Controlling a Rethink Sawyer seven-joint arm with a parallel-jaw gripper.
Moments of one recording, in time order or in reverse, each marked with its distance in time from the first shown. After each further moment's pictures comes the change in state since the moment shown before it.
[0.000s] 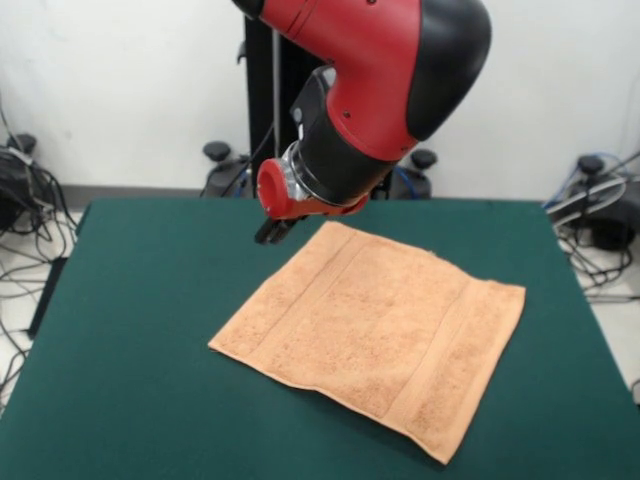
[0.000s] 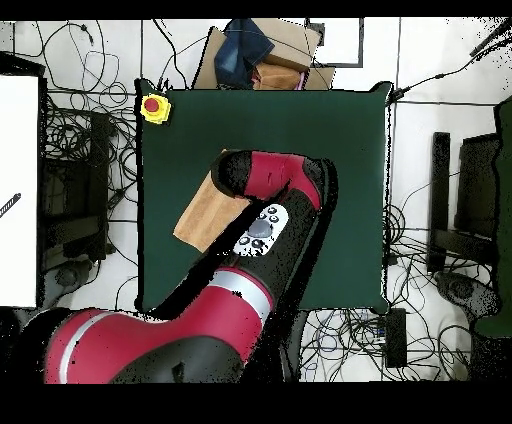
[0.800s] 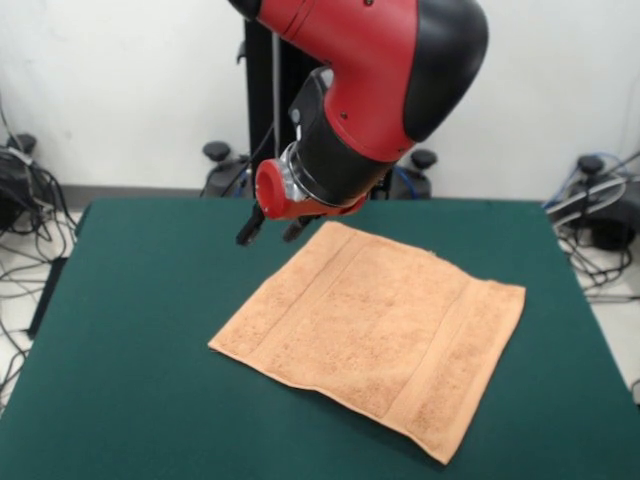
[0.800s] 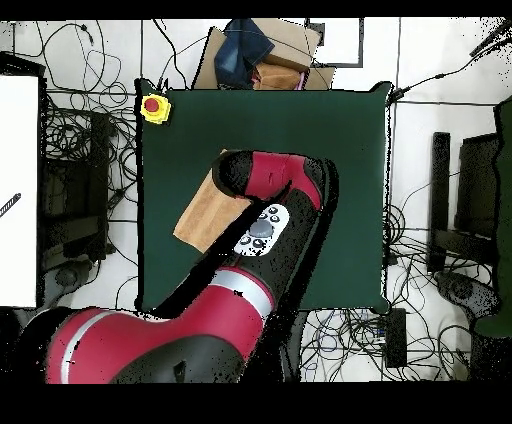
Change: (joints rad) arm -0.003 0.002 0.000 0.000 0.000 0.000 0.000
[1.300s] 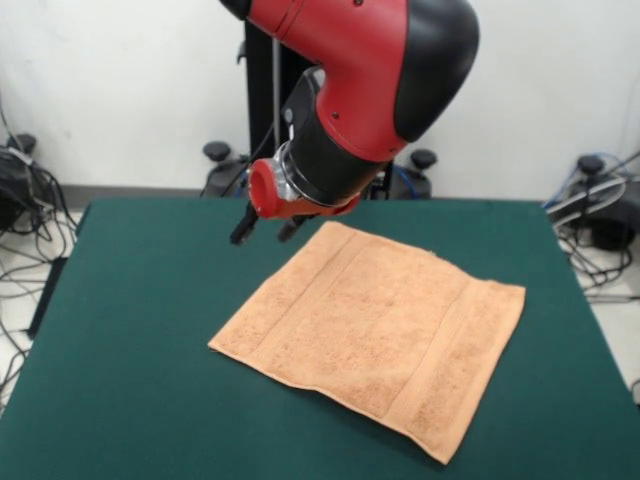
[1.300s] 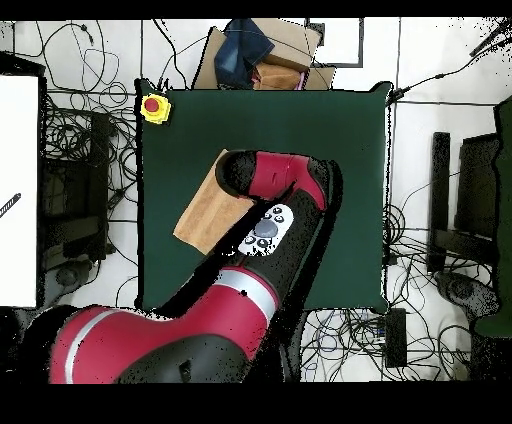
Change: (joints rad) arm -0.010 0.000 0.000 0.000 0.000 0.000 0.000
